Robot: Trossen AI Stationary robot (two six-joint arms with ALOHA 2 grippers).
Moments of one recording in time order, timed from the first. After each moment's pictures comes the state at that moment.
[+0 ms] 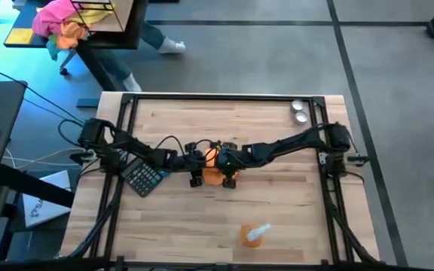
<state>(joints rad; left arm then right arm) -0.07 1.76 0.62 0.32 -0.34 -0.05 0.05 2.00 1.19 -0.13 0.07 0.05</state>
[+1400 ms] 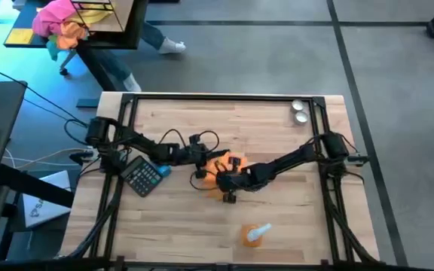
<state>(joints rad) 0.03 1.85 0.62 0.44 -0.30 0.11 0.19 2.01 1.19 -0.32 0.45 0.23</state>
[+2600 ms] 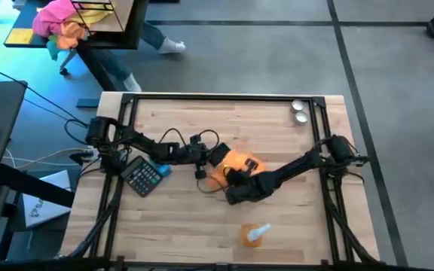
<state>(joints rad) 0.04 1.85 0.62 0.45 -0.24 0.07 0.34 1.98 1.19 -0.29 0.61 0.51</state>
